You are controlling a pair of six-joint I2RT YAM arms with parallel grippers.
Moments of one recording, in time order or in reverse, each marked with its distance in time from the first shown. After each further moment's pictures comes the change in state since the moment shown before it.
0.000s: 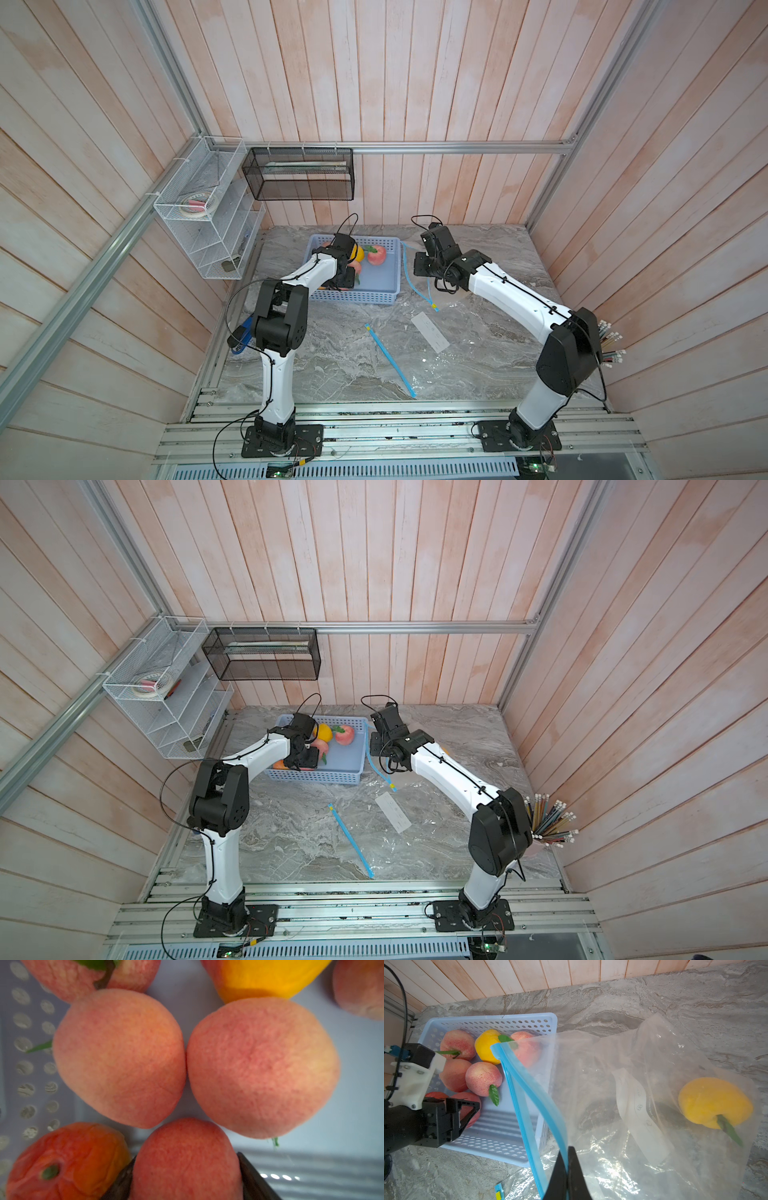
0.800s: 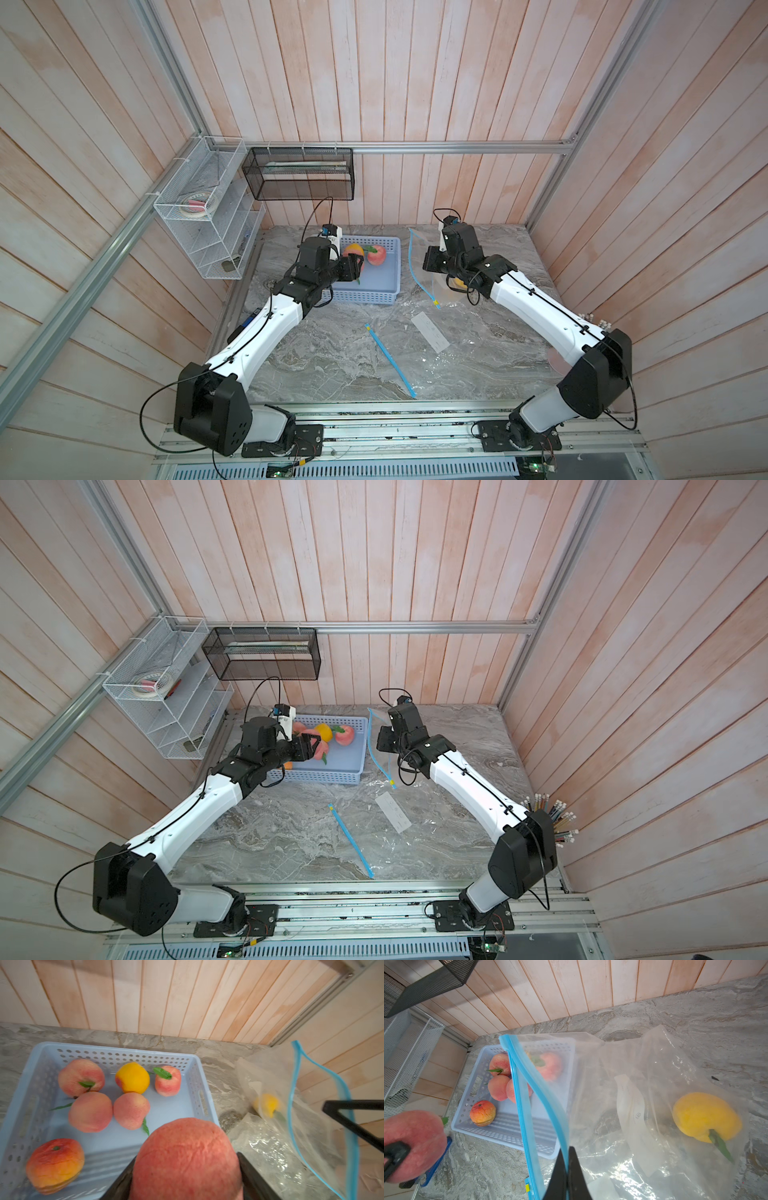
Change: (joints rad) left arm -0.075 -0.748 -0.524 0.533 0.326 -0.115; right arm -0.045 -0.171 -0.100 0.102 -0.121 0.025
